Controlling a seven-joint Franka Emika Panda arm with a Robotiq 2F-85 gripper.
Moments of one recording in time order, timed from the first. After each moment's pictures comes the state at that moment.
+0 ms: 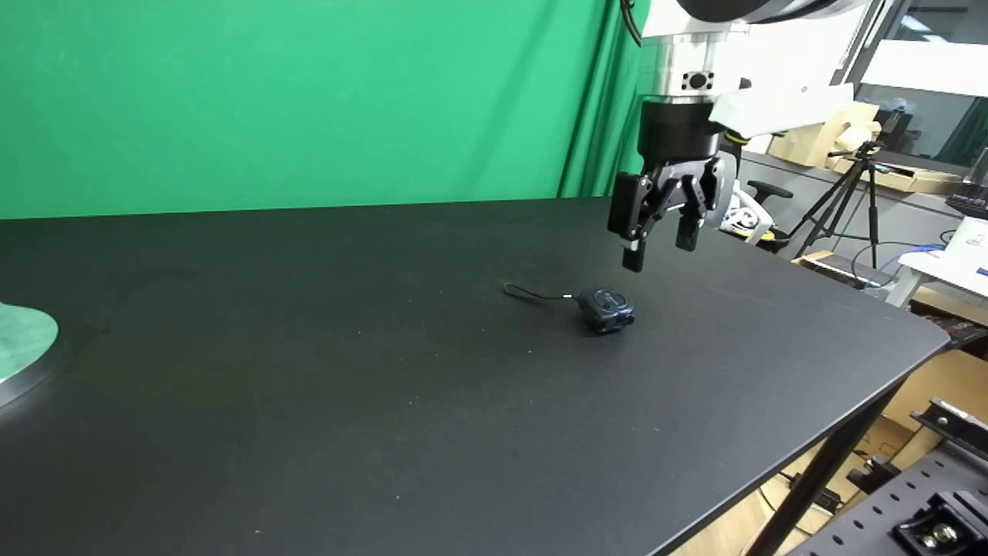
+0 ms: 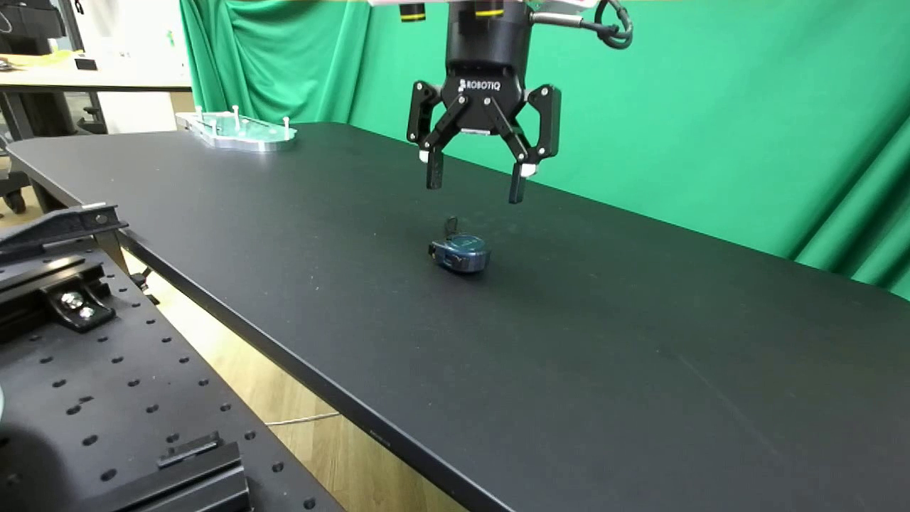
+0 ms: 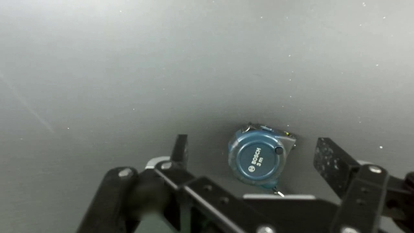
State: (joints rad) arm -0.10 0.04 -0.02 -2.62 -0.29 2.59 -0.02
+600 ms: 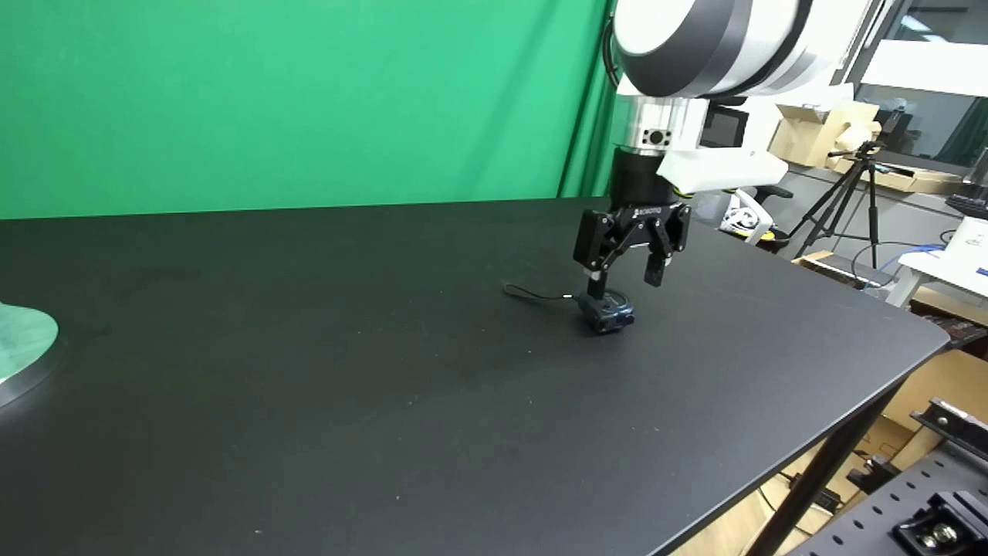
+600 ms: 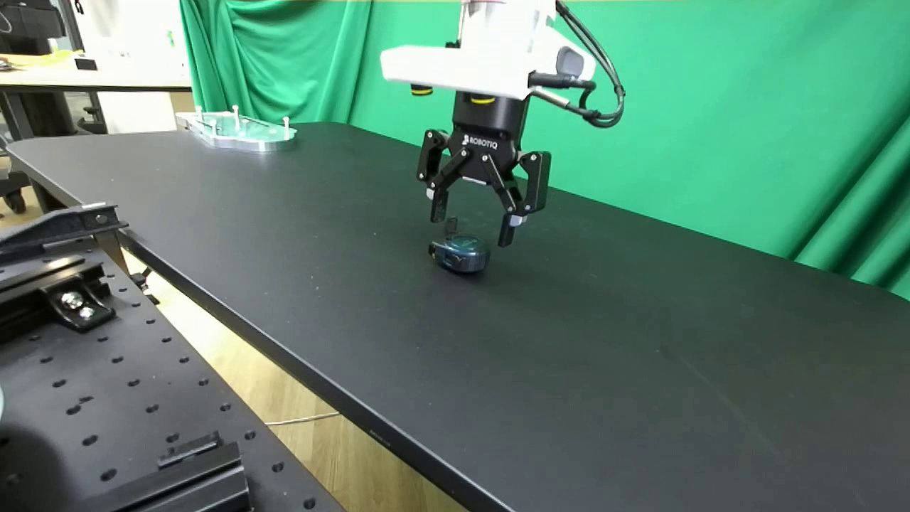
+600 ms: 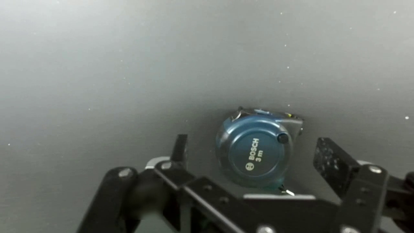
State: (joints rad) arm -0.09 0.24 -0.03 -2.54 -0.15 2.72 -0.03
